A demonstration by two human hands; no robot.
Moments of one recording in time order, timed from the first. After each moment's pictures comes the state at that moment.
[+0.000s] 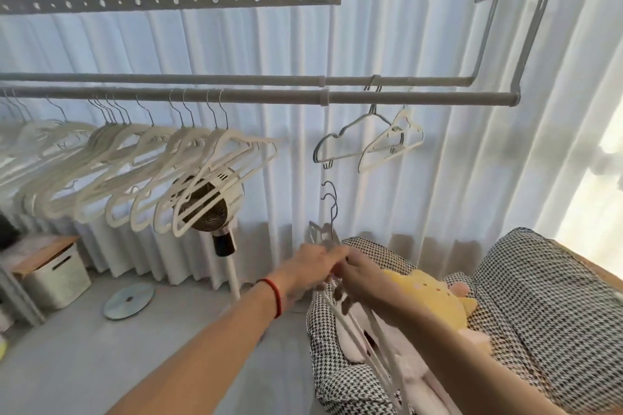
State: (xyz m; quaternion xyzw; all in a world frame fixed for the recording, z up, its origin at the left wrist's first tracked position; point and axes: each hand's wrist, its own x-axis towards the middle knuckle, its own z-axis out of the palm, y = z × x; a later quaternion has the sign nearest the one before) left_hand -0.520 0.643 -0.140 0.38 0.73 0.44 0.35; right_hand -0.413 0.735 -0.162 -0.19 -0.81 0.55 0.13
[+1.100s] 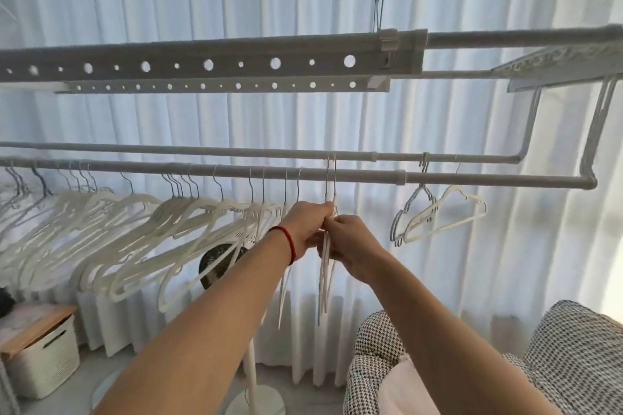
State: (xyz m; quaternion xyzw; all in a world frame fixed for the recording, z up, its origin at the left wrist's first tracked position) left_hand -0.703 0.618 0.006 0.31 0.68 0.61 0.26; right_hand -0.618 0.678 -0.019 -0.24 -0.69 0.63 0.28
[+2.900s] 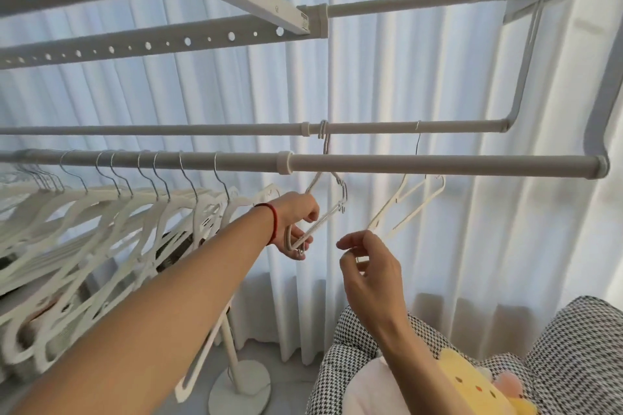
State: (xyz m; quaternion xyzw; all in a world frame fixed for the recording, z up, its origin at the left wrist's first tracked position) left_hand -0.674 0.845 -0.019 0.21 0.82 0.40 0.36; right_hand -0.512 0.895 -0.124 -0.18 -0.75 0.42 0.48
